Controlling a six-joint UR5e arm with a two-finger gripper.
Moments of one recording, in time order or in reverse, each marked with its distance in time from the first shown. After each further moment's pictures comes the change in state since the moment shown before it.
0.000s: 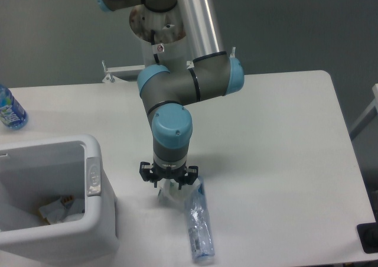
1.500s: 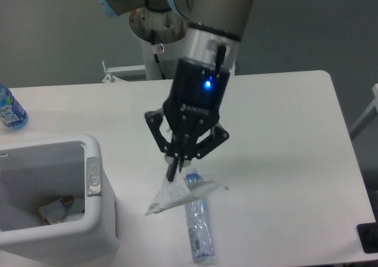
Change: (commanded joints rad) arm 0.076 0.189 0.384 0.144 -0.537 -0.333
